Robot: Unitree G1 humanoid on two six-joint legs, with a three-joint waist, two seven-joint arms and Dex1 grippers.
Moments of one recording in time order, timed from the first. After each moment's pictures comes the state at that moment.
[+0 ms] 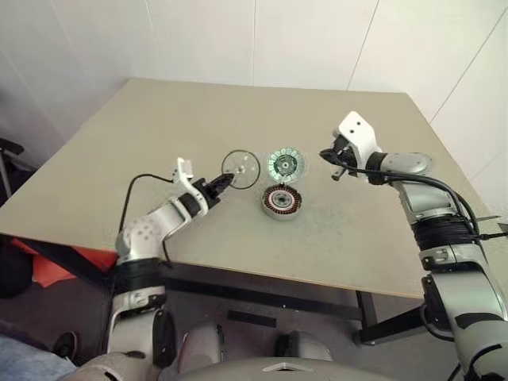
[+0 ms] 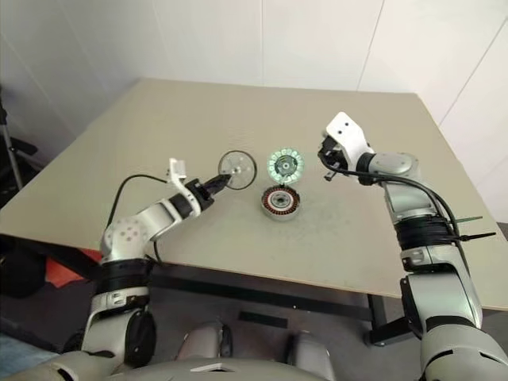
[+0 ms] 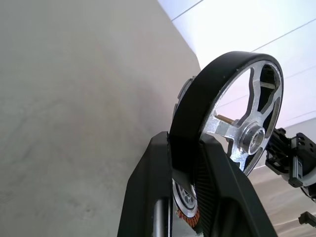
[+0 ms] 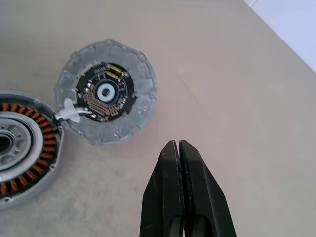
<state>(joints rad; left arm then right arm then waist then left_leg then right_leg) -0.55 0.00 0.41 0.18 -0.89 1.02 -0.15 -0.72 -0.64 0.09 0.44 0.00 0.25 0.82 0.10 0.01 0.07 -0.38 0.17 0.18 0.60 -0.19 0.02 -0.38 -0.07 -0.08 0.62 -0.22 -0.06</state>
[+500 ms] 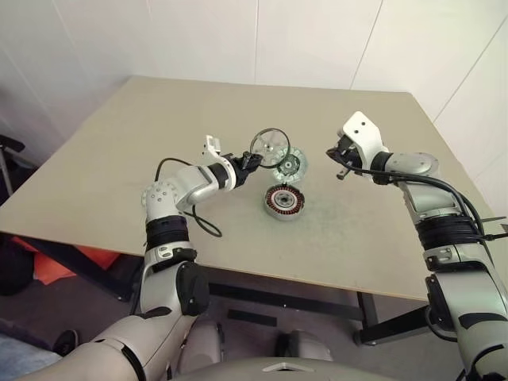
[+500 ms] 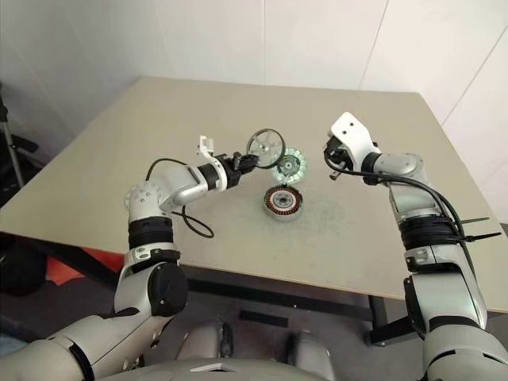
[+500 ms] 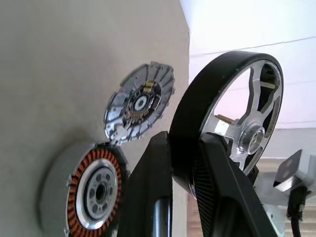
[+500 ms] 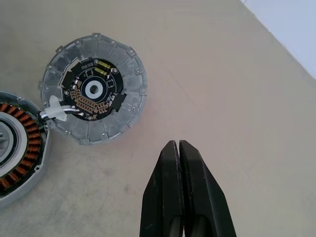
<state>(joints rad) -0.83 -0.13 0.66 0.37 -1.27 1.22 0.50 -0.72 -0.64 0.09 0.45 -0.01 0.23 0.80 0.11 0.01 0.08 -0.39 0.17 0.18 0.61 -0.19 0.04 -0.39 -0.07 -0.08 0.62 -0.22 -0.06</state>
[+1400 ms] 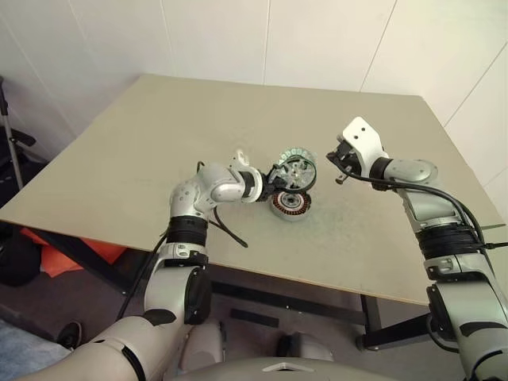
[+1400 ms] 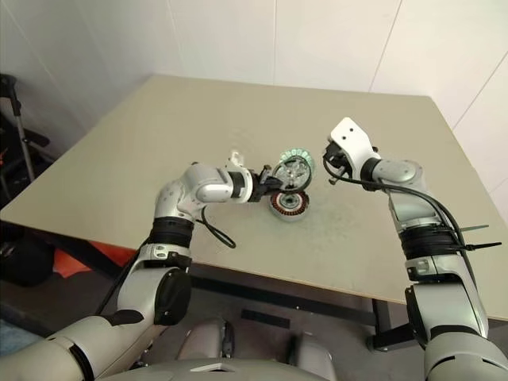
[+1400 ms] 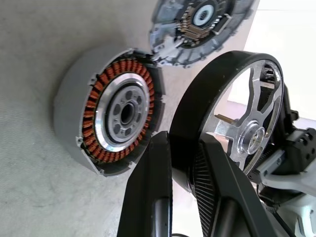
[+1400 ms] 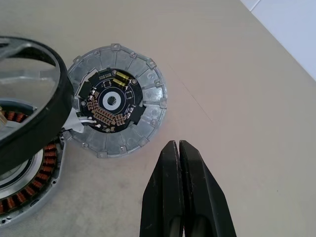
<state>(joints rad) -0.82 -0.13 0.31 0.54 -1.65 1.00 0.88 -0.65 -0.64 0.08 0.36 0.00 0.26 0.76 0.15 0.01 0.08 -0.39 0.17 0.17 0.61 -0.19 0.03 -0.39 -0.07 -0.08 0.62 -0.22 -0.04</state>
